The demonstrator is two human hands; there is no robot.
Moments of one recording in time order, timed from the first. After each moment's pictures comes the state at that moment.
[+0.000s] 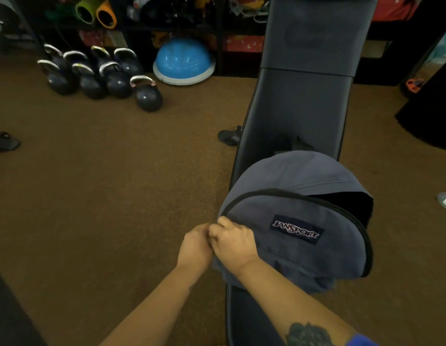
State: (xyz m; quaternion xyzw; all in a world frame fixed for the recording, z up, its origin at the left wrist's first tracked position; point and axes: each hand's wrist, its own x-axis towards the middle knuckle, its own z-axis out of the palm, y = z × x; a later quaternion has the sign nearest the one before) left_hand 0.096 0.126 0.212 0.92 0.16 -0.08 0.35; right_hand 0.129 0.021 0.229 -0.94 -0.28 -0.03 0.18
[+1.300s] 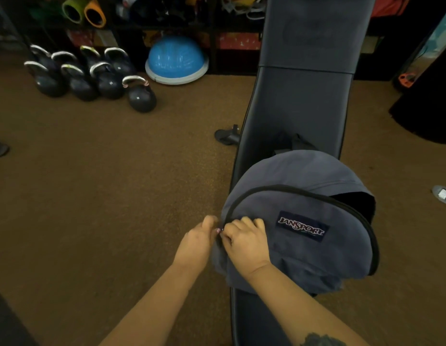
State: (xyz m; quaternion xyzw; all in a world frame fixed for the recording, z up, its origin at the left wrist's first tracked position) left_hand 0.113 0.144 0.212 0.95 0.06 -0.11 0.30; right_hand 0.135 0.013 0.218 -0.96 -0.23 -0.07 0.11
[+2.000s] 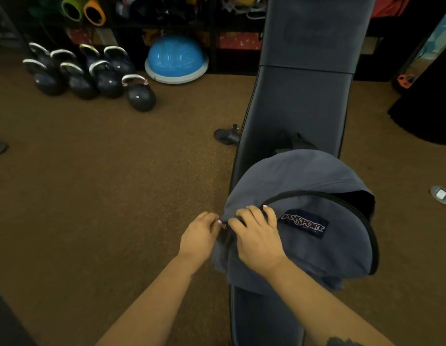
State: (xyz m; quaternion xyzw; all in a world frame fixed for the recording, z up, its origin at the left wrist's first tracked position) left_hand 0.128 0.140 0.209 0.92 0.10 -0.09 0.36; right_hand 0.140 -0.015 0.230 -0.95 -0.28 -0.09 0.06
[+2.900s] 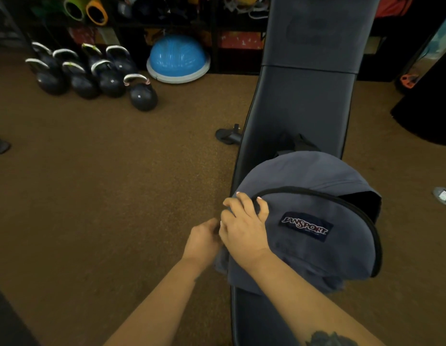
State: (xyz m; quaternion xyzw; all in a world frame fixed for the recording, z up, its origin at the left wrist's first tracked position) left_hand 0.120 0.135 0.206 0.90 0.13 -0.11 0.40; right_hand 0.148 0.021 0.238 -0.95 -0.23 -0.17 0.10
